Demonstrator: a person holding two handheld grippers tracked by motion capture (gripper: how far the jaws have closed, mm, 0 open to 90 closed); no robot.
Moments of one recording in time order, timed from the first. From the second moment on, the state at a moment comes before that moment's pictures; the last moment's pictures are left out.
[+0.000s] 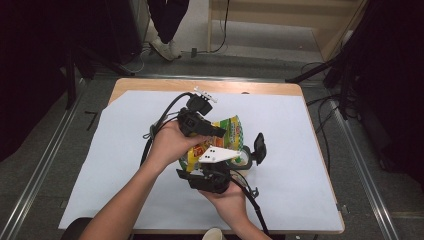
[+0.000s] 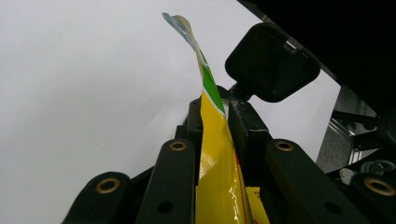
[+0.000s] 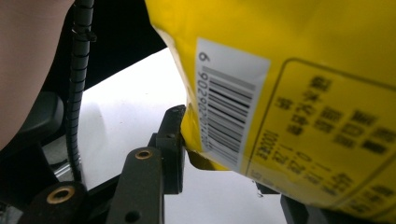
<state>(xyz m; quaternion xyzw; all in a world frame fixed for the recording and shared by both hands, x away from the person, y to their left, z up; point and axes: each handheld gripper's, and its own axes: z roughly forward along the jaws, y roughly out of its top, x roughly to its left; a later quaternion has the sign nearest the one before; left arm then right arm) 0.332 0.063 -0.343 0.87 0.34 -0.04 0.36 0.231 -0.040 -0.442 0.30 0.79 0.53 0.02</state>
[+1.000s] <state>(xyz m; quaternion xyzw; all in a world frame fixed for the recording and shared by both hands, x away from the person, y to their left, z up) 0.327 0.063 -0.339 0.87 0.33 -0.02 0.36 0.226 -0.040 -0.440 0.29 0.79 0.53 0.04</state>
